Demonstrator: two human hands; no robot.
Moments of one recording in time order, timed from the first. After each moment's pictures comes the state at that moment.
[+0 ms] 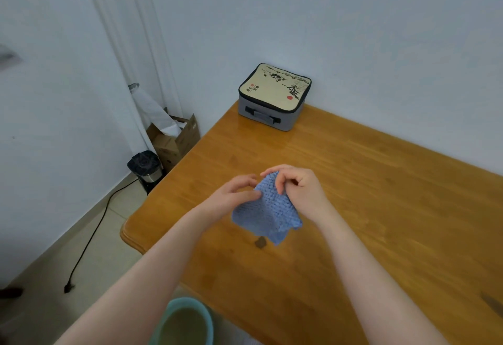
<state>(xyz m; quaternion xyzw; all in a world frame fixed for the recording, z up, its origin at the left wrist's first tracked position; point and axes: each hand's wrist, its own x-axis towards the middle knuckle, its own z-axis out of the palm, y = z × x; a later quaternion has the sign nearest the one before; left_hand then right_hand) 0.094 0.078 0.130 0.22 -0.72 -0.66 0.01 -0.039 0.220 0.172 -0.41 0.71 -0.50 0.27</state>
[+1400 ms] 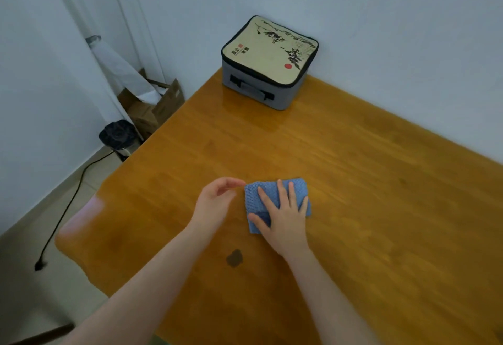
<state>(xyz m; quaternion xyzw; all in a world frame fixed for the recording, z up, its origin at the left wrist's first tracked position) 0.016 0.089 0.053 0.45 -0.63 -0.62 0.14 -0.096 0.219 -0.026 -0.44 0.89 -0.04 0.11</state>
